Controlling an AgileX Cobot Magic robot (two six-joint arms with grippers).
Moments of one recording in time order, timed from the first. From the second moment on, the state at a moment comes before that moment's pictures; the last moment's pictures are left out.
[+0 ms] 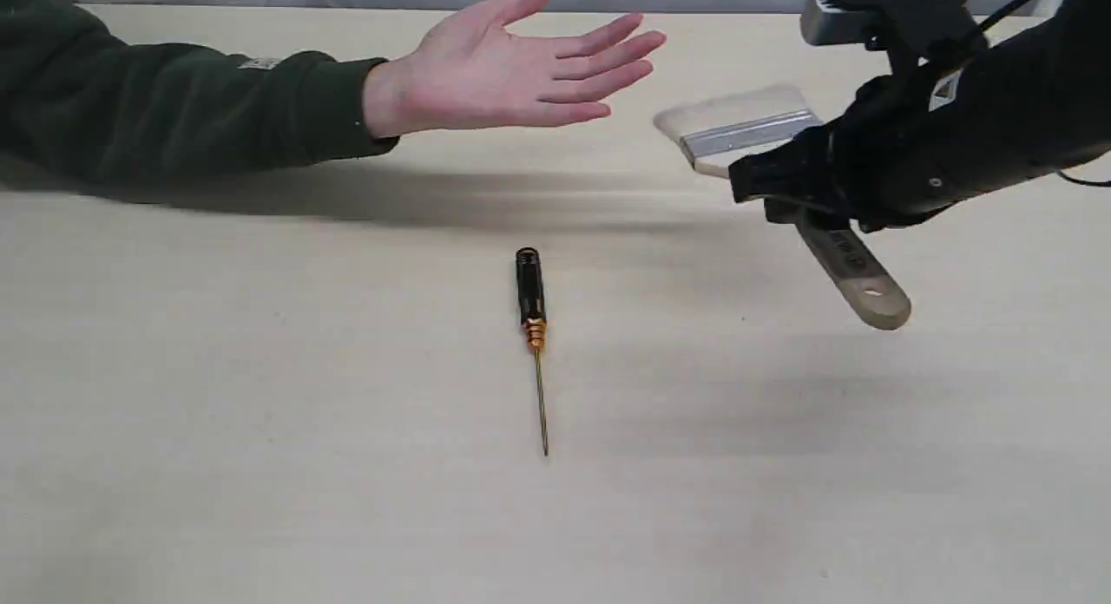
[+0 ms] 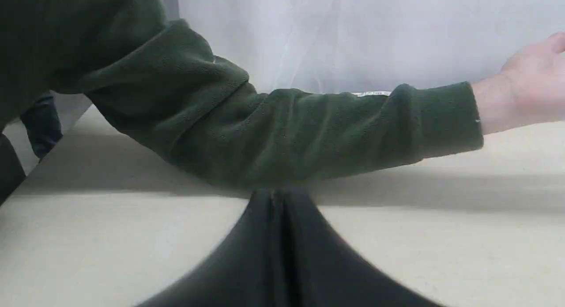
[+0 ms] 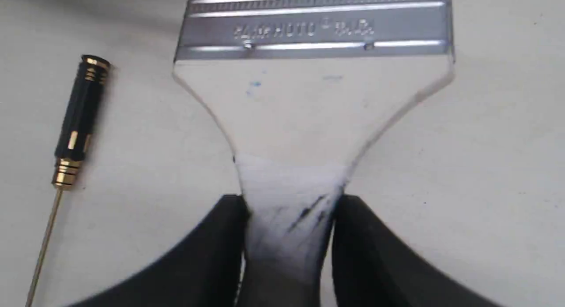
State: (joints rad) left arm 0.00 0.00 0.00 0.07 0.26 -0.07; right arm 0.31 1.47 -0.87 0.10 0.50 0.07
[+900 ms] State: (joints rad) left arm 0.00 0.00 0.00 0.07 0.26 -0.07; right arm 0.33 1.40 -1.04 0.16 0.49 0.03
